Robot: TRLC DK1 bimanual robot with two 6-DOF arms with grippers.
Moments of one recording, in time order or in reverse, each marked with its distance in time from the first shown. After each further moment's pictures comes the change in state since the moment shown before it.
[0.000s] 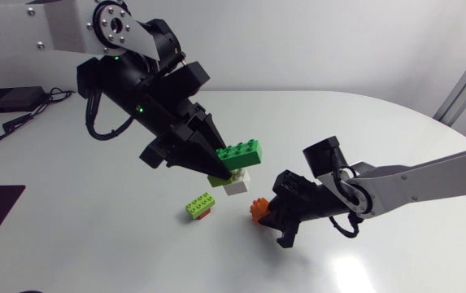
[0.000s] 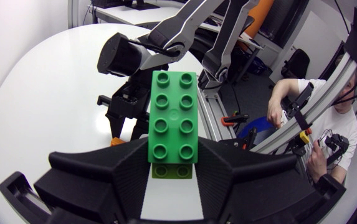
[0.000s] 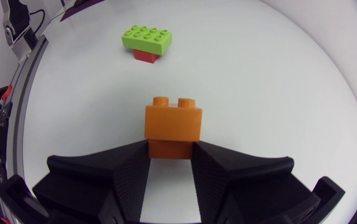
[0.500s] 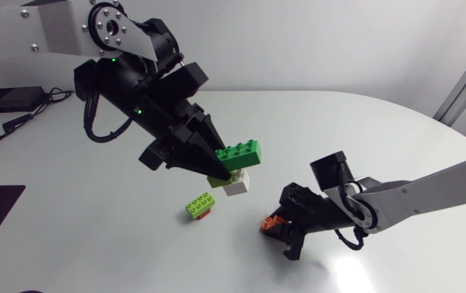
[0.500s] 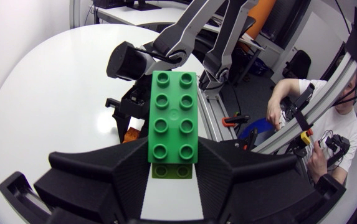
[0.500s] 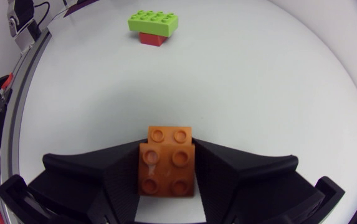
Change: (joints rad) left arm 0.000 -0.015 -0.021 0.029 0.000 -0.022; right arm -0.034 0.031 -0.093 0.090 -0.031 -0.041
